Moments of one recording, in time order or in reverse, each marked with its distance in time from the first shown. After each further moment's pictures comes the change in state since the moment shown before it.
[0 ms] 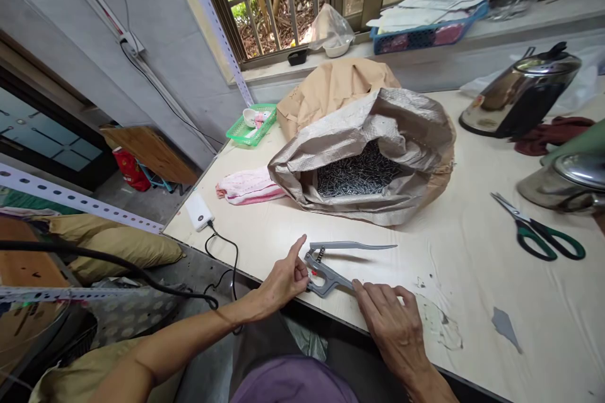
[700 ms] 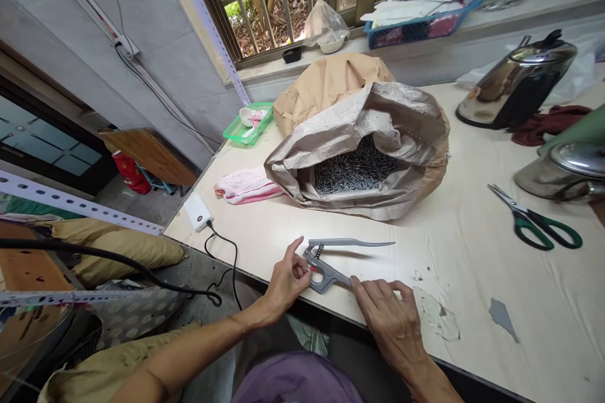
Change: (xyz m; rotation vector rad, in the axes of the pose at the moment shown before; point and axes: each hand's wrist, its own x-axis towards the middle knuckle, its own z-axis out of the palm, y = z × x) left_hand -0.003 -0.001 0.020 -0.045 0.257 -0.039; right_hand 0.000 -0.002 -0.002 -0.031 -0.038 0.006
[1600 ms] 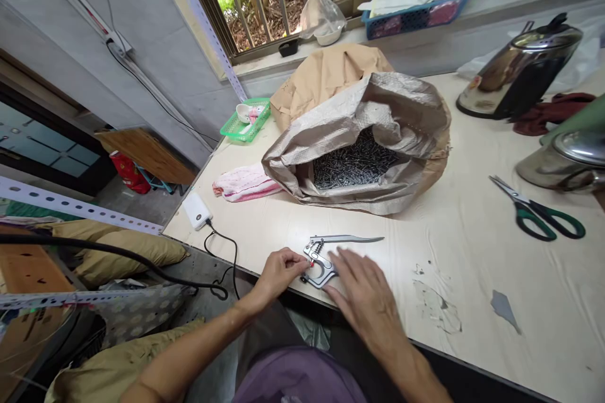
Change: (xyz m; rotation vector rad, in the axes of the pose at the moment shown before) left_hand 0.003 0.020 -0.020 -0.135 -0.091 -0.255; right_hand 0.033 -0.026 -0.006 0.220 -0.040 0.112
